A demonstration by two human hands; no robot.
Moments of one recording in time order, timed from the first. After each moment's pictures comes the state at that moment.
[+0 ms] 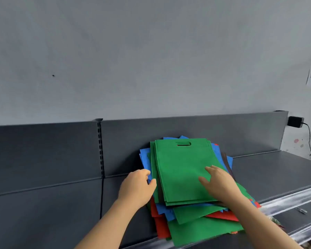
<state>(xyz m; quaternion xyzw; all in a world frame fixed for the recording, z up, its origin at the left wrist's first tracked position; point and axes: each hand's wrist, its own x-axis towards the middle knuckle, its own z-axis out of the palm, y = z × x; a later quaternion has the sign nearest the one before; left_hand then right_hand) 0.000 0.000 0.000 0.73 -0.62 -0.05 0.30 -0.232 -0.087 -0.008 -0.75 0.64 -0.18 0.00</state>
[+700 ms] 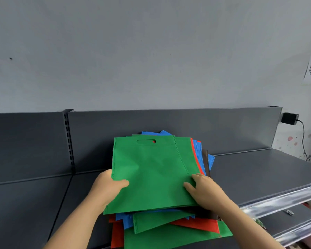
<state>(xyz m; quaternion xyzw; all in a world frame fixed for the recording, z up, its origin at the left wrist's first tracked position) -0.028 -0.042 -0.021 0.72 -0.44 -0.25 0.46 -0.289 -0.132 -0.036 -0.80 0.59 -0.13 0.05</state>
